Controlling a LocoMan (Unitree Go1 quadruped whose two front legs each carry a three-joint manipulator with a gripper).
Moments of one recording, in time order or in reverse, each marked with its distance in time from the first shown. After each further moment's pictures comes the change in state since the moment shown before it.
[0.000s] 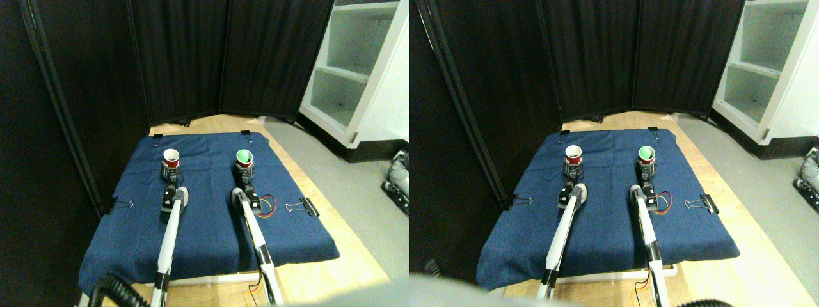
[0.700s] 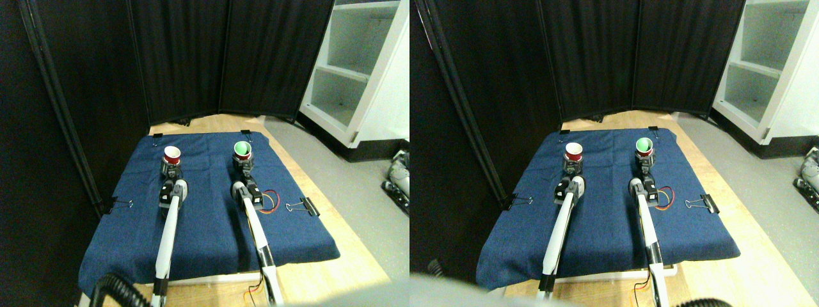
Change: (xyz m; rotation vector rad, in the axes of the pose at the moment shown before) right arm -0.010 0.033 -0.002 -0.032 0.076 0.063; left arm -0.011 -0.022 0.001 0.101 0.085 0.025
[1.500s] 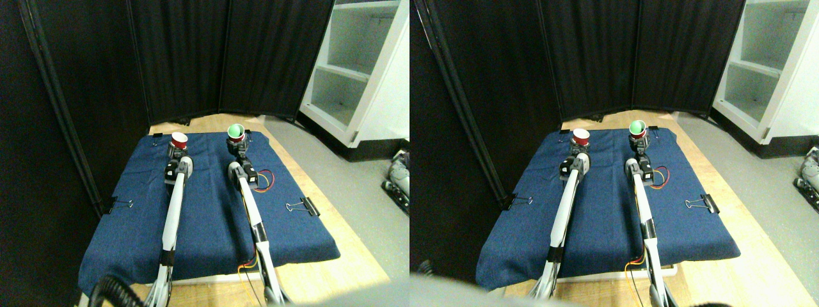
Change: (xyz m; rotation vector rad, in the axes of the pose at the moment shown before) right arm 0.016 0.047 -0.018 -0.098 0.078 0.081; left arm 0.008 -0.043 -0.019 0.029 0.103 0.021
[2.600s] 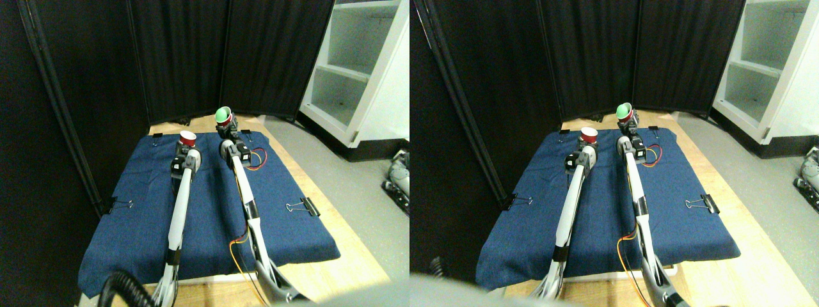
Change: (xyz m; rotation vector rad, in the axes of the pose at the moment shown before) right arm 0.009 0.050 -0.028 -0.277 0.159 0.082; left arm -0.016 -0.015 -0.024 -0.020 0.110 0.035
